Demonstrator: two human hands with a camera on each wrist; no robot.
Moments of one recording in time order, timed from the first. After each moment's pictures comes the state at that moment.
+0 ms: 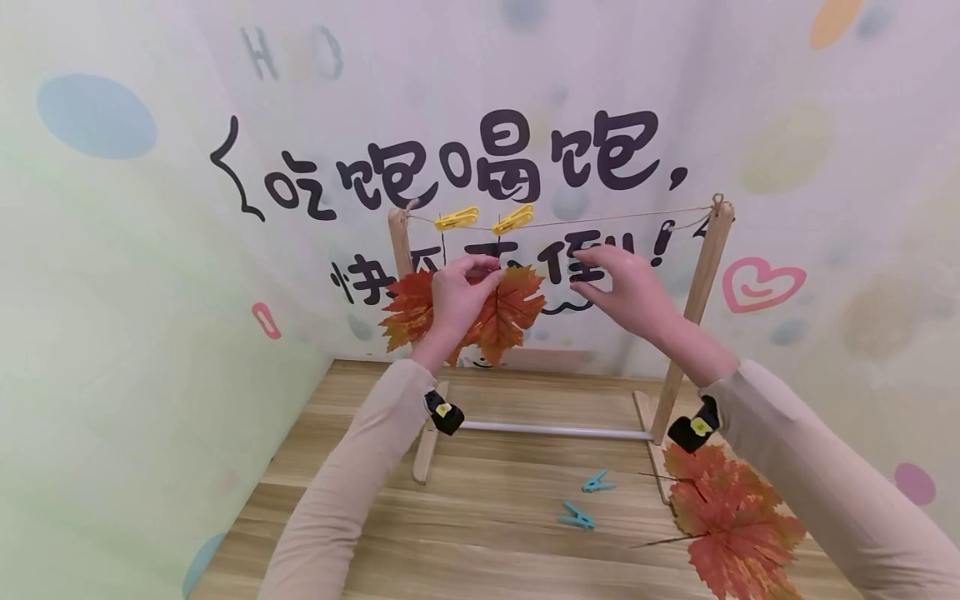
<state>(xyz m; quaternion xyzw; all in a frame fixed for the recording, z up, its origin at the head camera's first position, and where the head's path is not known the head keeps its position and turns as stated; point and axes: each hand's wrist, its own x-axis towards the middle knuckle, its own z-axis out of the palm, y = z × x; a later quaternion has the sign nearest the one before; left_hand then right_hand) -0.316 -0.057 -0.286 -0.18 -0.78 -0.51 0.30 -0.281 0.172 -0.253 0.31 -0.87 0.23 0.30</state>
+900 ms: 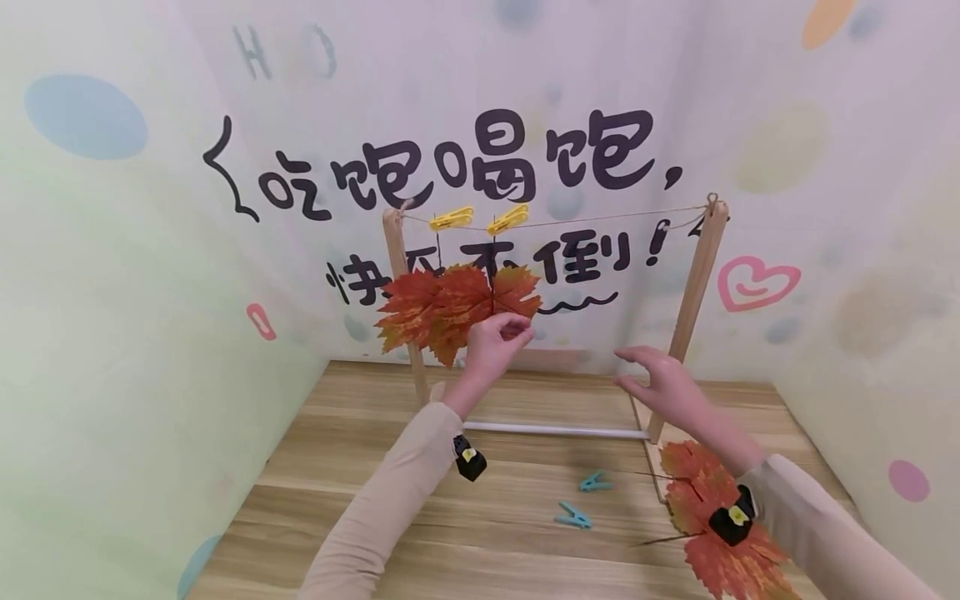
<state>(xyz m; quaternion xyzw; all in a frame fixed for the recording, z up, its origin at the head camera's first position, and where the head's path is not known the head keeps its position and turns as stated) -0.308 -0.021 -0.364 -0.22 -0.80 -0.51 0.24 -0.255 0.238 -0.377 0.25 -0.91 0.25 0.20</state>
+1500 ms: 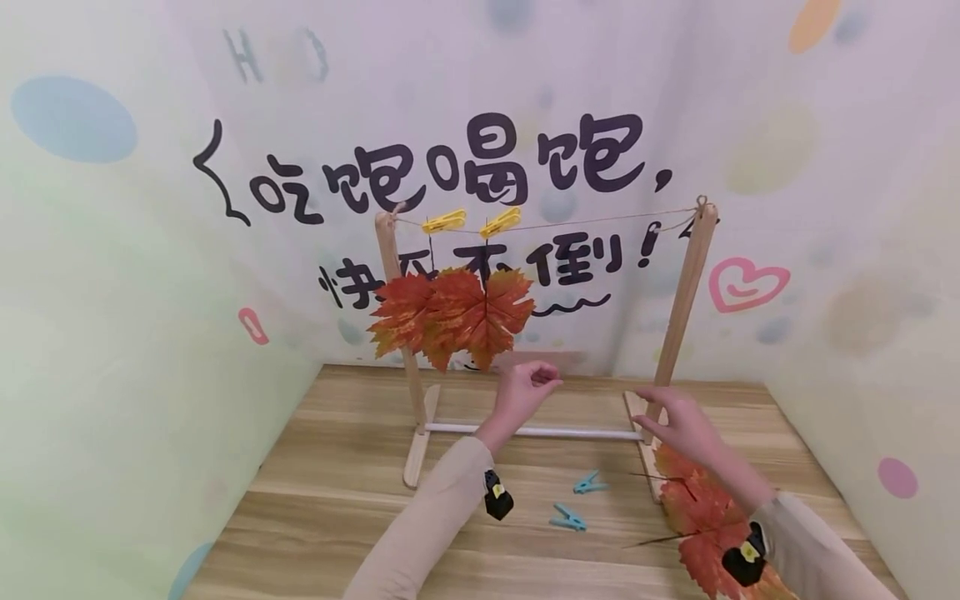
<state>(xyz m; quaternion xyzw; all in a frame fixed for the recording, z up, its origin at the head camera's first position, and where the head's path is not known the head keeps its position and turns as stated) -0.295 0.024 -0.428 -0.24 -0.82 -0.50 0.14 -0.240 0.278 -0.438 0.27 -0.90 0.25 0.24</state>
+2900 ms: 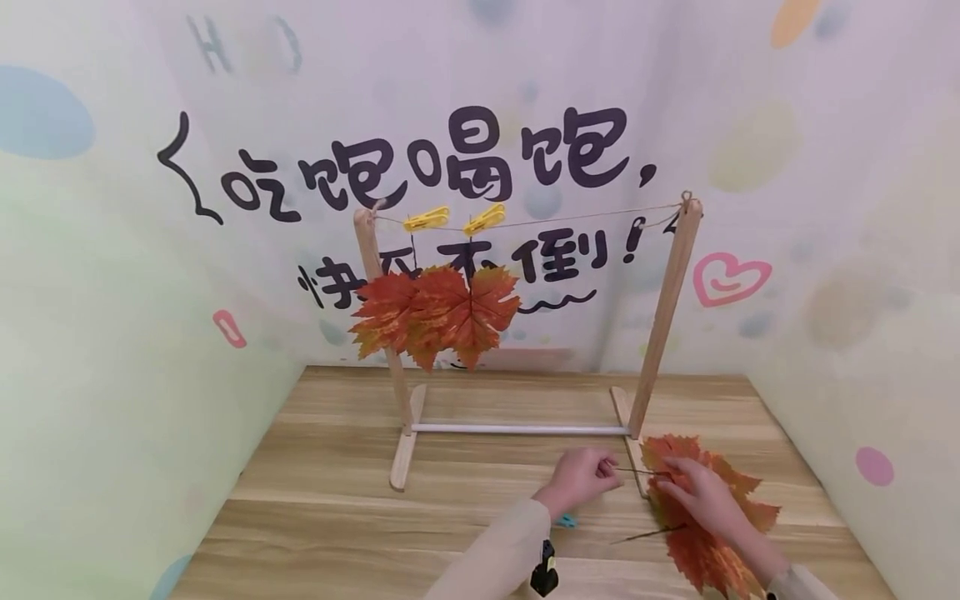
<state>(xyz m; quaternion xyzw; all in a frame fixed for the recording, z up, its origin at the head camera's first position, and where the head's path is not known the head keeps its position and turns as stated) -0.232 0.111 -0.523 -0.33 -0.88 -0.35 -0.03 -0.184 0.329 -0.534 0.10 -0.95 0.28 0.12</state>
